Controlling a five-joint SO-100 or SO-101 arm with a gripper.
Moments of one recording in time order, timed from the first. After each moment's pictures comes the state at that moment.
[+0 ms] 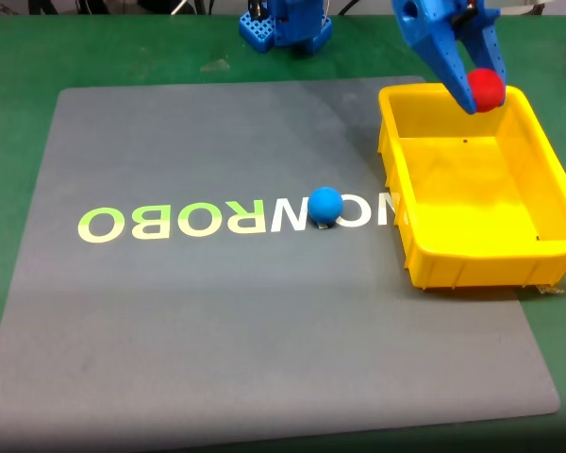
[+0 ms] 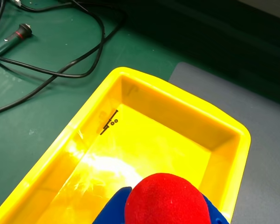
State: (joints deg) arm -25.2 96.2 98.0 29.4 -91.7
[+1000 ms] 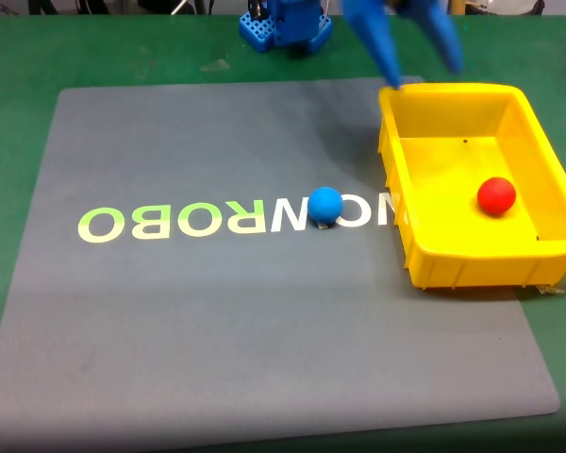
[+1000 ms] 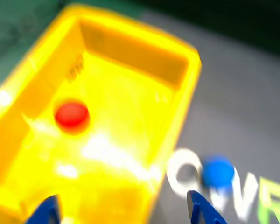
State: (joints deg) arm -16.1 123.2 122.0 40.2 -93.3
